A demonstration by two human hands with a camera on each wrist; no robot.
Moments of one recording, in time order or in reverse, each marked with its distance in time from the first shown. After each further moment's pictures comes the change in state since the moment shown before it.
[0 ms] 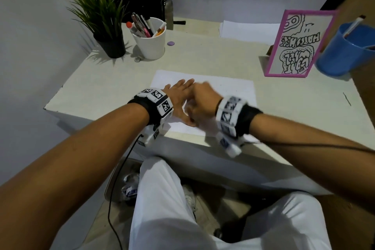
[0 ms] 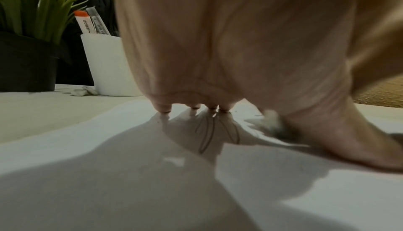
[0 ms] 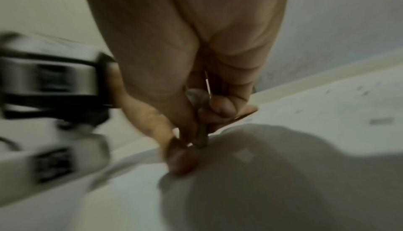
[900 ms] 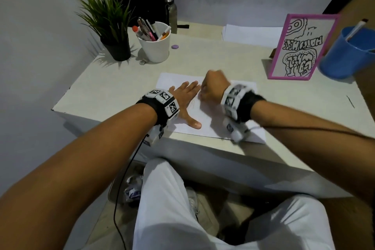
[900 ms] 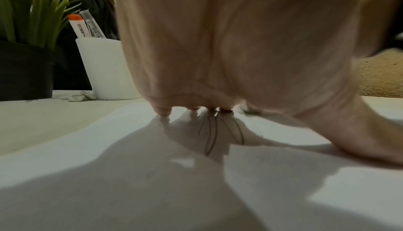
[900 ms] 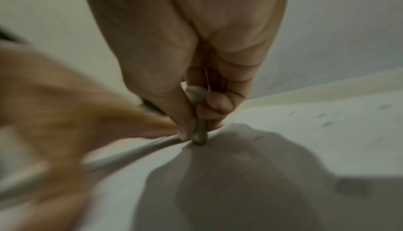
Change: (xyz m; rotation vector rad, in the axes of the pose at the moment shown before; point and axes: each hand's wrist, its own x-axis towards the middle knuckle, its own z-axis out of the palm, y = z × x) left_hand -0.003 0.001 -0.002 -0.007 -0.009 0.004; right_hand 0.027 0.016 -0.024 -0.045 0.149 0.155
